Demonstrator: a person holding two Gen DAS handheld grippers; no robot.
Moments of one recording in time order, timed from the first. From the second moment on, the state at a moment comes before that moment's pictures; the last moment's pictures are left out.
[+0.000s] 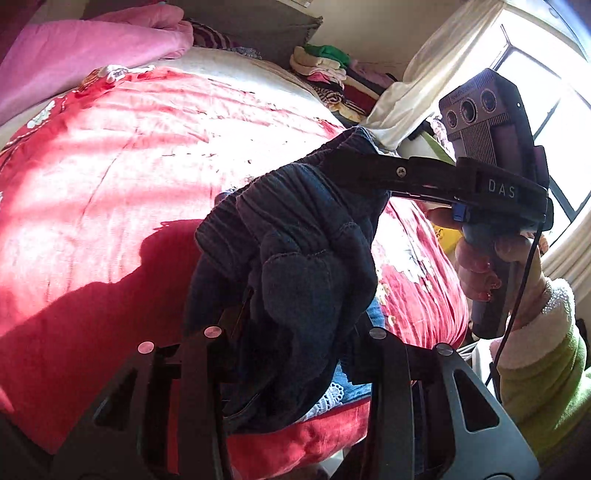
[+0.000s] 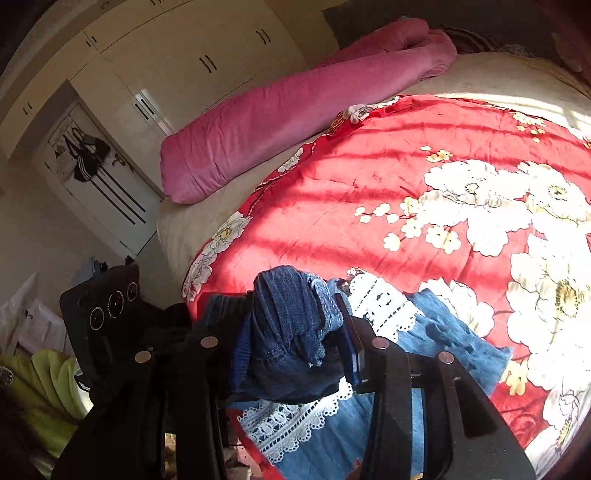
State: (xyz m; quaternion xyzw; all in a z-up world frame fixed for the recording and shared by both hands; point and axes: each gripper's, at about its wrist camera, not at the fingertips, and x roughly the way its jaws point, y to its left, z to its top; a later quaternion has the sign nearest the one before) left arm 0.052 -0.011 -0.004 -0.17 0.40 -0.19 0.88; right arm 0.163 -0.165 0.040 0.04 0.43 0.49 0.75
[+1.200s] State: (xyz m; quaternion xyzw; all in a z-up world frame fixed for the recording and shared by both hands) left arm 0.022 -0.087 -0.034 -0.07 0.45 -0.26 0.85; right arm 0.125 -0.233 -0.030 0.03 0.49 0.36 0.79
